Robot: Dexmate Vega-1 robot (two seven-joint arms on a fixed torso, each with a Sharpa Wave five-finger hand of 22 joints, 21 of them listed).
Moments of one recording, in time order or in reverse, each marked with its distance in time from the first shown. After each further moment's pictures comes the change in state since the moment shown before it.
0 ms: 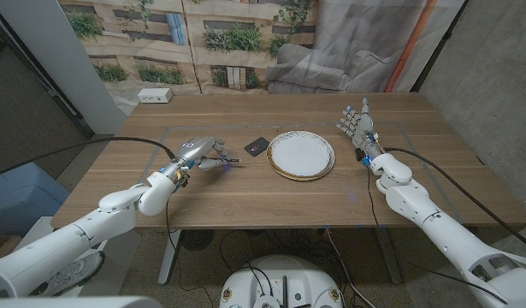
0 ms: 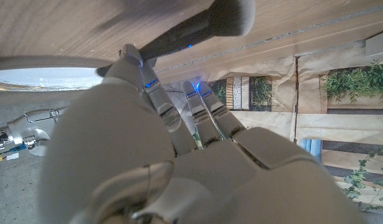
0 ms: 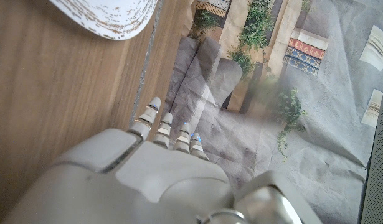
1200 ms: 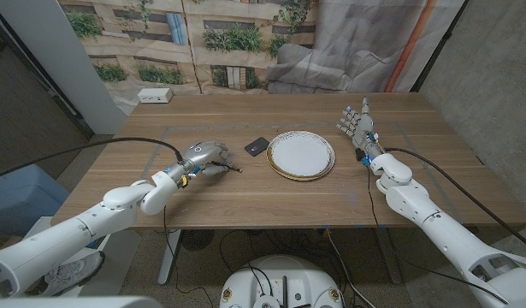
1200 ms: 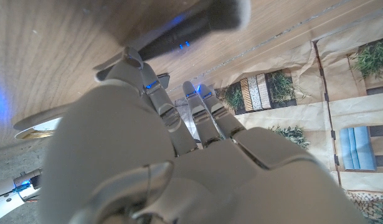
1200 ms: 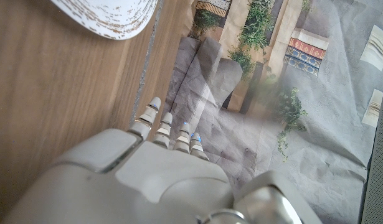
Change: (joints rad) left arm -0.065 0.023 0.077 0.010 0.165 0.023 -0.022; left_hand -0.012 -0.012 -0.018 0.010 0.000 -0.077 -0.045 -0.013 -0.002 -0.110 -0.002 -0.015 -0.002 -0.020 0.002 0.000 -0.005 -0.040 0.000 -0.012 0.000; right arm 0.000 0.000 0.000 0.001 0.000 -0.001 0.000; right_hand 0.000 0.000 0.000 0.000 0.000 0.000 0.000 0.000 0.000 0.000 0.000 0.000 0.000 0.000 0.000 0.000 0.000 0.000 0.000 0.000 0.000
